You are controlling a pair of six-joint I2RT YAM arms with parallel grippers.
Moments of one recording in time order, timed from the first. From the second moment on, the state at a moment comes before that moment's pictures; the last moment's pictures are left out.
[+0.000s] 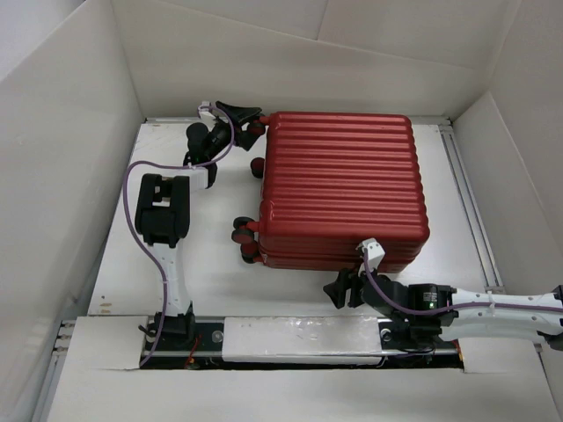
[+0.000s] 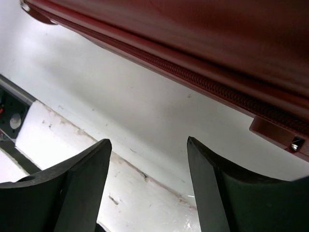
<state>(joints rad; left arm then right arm) -0.12 2.10 1.33 0.90 0.61 -1.57 1.40 0.62 0.39 -0.36 0.60 0.82</state>
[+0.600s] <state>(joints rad) -0.16 2.35 1.55 1.09 0.55 -1.83 1.19 0.62 0.36 -0.30 0.55 0.72</state>
